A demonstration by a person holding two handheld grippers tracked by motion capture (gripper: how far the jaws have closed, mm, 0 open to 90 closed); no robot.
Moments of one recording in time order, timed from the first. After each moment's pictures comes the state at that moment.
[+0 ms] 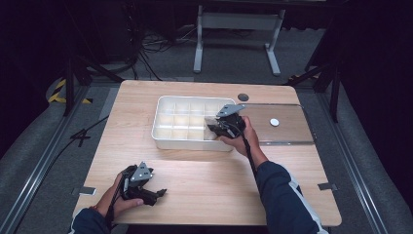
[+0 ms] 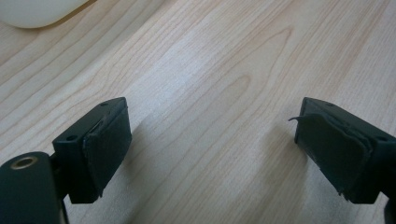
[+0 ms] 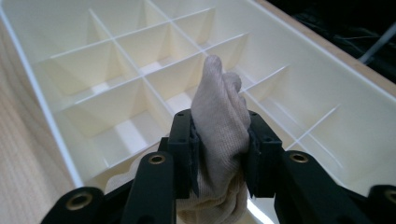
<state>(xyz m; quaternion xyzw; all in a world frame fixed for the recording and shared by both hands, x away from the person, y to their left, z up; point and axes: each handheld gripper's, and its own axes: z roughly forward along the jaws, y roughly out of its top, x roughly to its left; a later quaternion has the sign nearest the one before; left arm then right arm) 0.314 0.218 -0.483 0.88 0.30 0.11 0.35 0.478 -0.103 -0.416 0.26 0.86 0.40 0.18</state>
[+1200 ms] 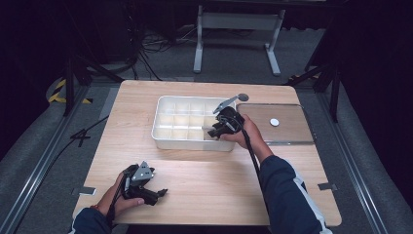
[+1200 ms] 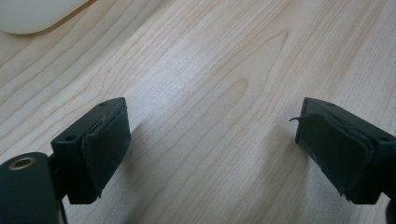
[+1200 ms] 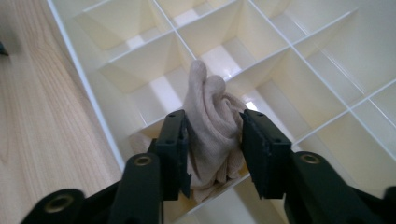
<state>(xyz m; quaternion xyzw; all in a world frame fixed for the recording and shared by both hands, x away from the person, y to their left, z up) 0.315 0.216 -0.483 0.88 0.30 0.11 0.35 0.494 -0.101 -0.402 0.26 0.91 0.32 0.06</state>
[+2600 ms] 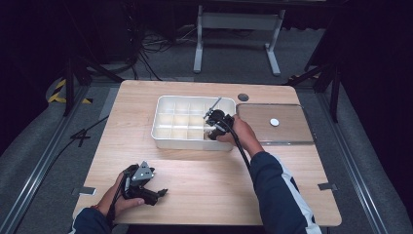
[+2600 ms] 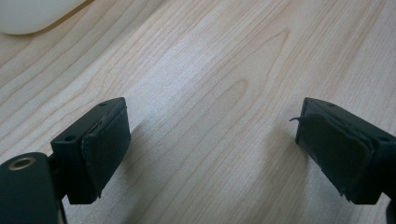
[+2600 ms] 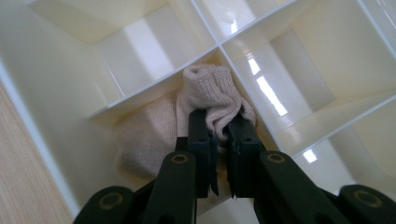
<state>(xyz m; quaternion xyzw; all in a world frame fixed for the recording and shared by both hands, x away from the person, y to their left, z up) 0.316 0.216 -0.483 0.88 0.30 0.11 0.35 0.509 -0.072 -0.425 0.25 0.95 0.19 0.05</state>
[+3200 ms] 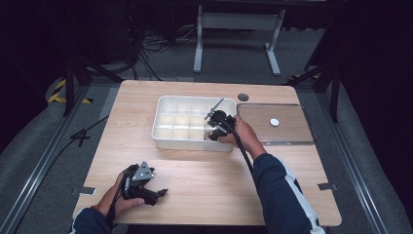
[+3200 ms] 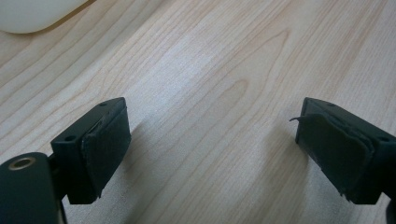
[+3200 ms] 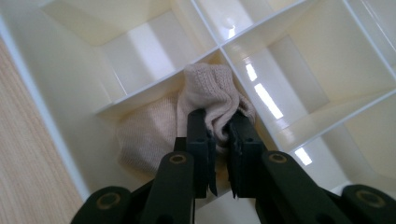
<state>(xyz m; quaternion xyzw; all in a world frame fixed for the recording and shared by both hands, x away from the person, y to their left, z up) 0.315 0.216 -0.483 0.88 0.30 0.11 0.35 0.502 -0.077 -0.422 0.25 0.95 0.20 0.06</state>
